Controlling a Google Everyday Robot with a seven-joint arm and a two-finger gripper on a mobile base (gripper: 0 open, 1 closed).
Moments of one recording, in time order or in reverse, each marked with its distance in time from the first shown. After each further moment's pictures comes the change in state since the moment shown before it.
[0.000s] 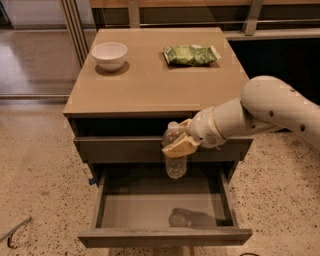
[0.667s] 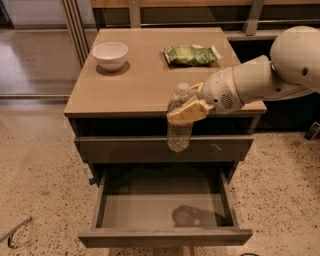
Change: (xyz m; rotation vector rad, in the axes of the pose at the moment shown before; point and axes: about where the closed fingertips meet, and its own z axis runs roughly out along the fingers) arm -0.078 -0.015 -0.075 0.024 -0.102 0.012
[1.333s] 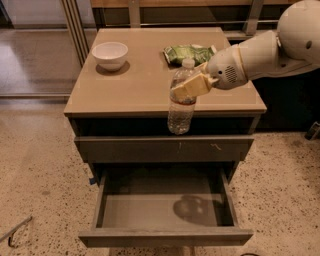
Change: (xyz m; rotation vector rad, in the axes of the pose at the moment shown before) arm -0.029 -0.040 -0.021 0.000 -0.040 0.124
